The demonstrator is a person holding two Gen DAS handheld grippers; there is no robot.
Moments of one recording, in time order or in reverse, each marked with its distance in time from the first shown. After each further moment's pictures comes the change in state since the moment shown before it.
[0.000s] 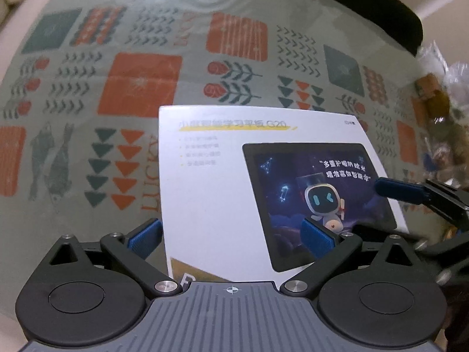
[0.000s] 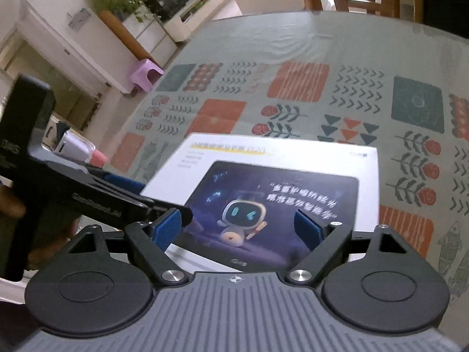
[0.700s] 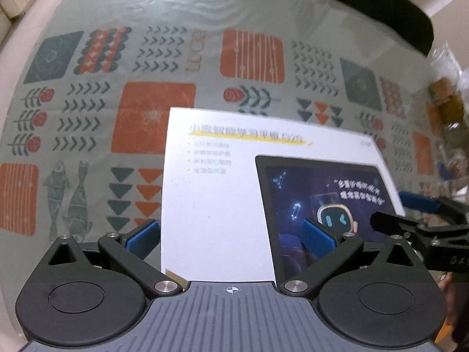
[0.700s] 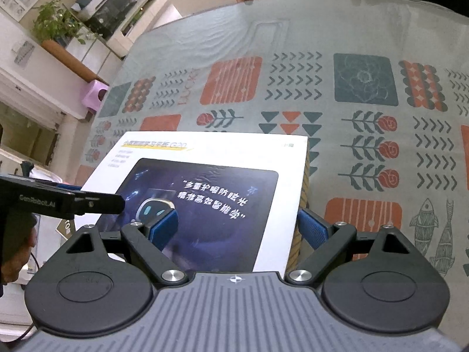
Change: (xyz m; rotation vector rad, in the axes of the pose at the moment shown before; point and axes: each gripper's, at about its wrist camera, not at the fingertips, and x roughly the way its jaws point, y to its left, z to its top) left arm 0.006 0.002 0.041 0.063 -0.002 0.095; right arm 0.020 -0.038 0.016 0.181 0.036 -0.134
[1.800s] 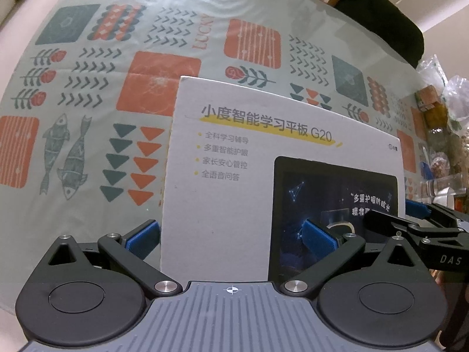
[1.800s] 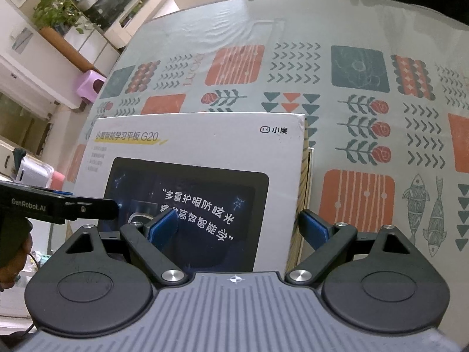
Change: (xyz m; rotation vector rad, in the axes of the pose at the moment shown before) left arm -0.016 0.018 -0.051 -0.080 -0.034 -0.102; right arm -0.023 0.020 -0.040 -0.018 -0.014 -0.050
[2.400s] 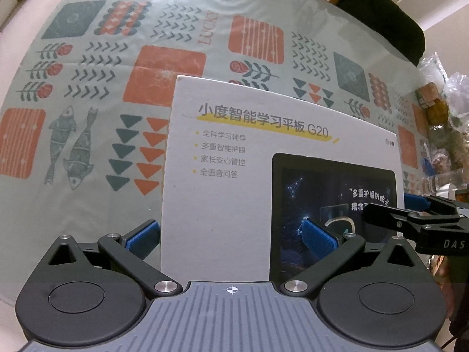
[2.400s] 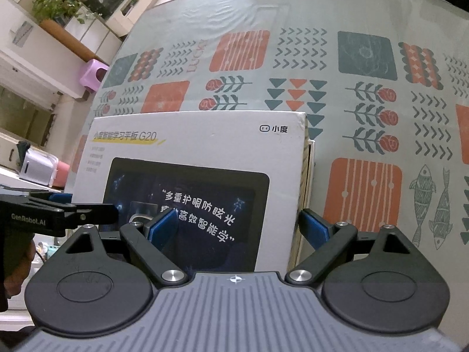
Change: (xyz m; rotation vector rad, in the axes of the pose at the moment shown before) left arm -0.005 0.007 -0.011 -0.008 0.008 0.007; right arm 0.005 0.007 0.004 -0.004 0.069 0.020
